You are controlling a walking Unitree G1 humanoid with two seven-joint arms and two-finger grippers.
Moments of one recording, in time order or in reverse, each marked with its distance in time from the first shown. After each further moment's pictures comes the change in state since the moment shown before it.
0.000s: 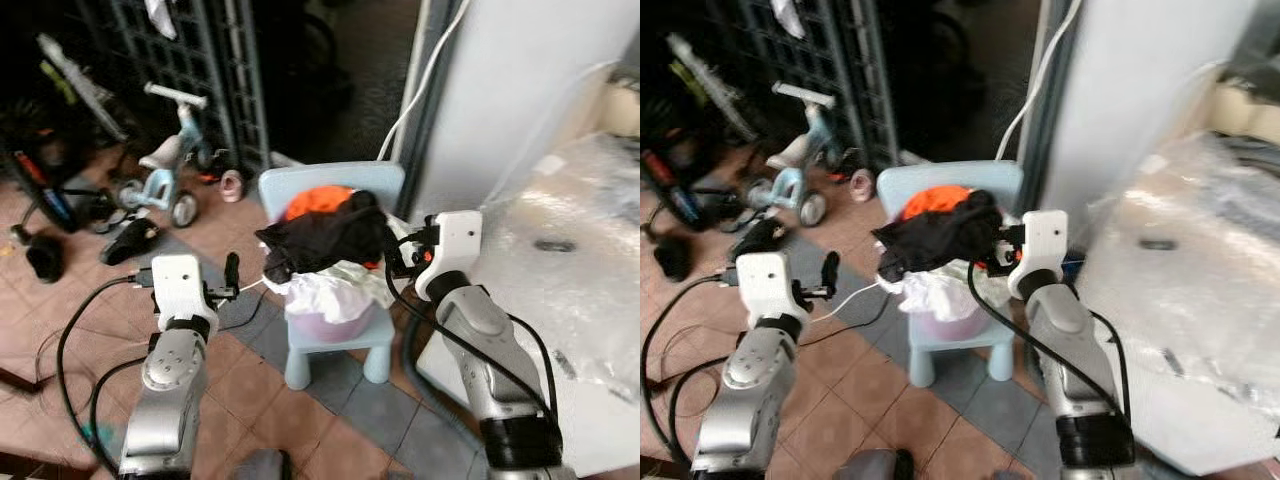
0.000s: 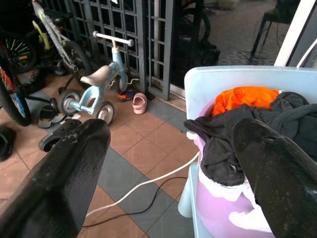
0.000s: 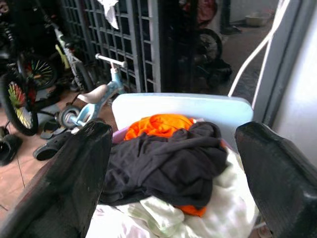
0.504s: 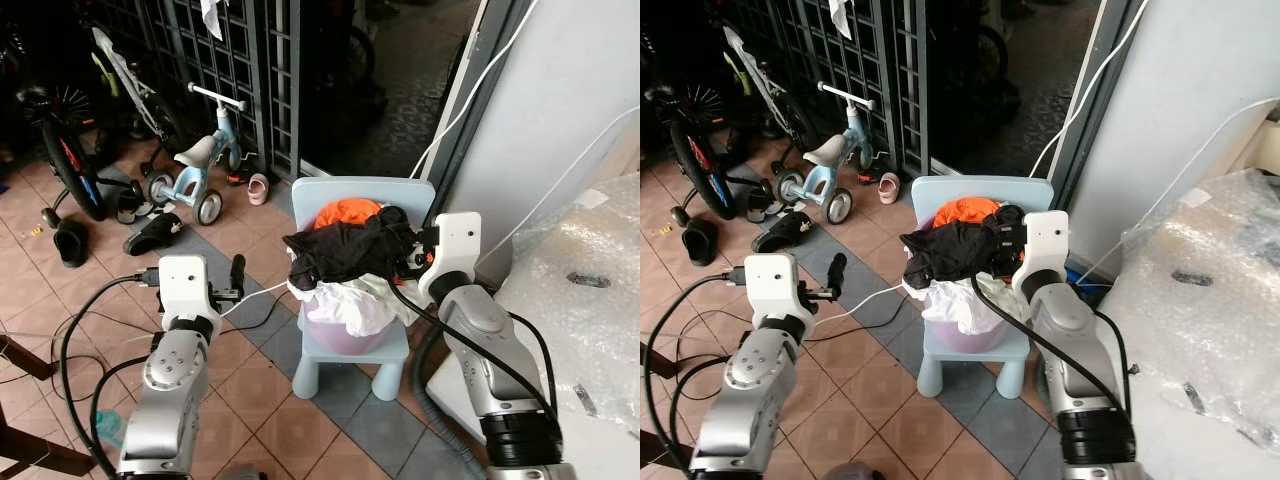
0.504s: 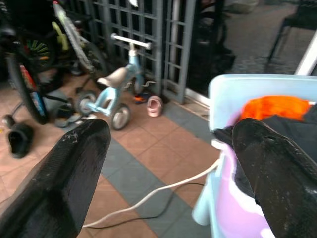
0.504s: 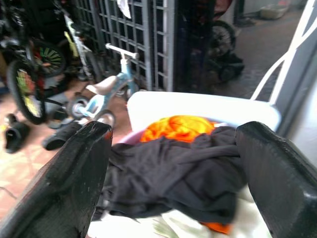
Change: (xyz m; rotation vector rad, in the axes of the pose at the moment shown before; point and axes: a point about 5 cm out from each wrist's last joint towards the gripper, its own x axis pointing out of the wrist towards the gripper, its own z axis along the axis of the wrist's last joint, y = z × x) left arm -0.001 0.014 -0.003 0.021 0.005 0.032; right arm 0.007 0.015 -0.006 0.007 0.051 0.024
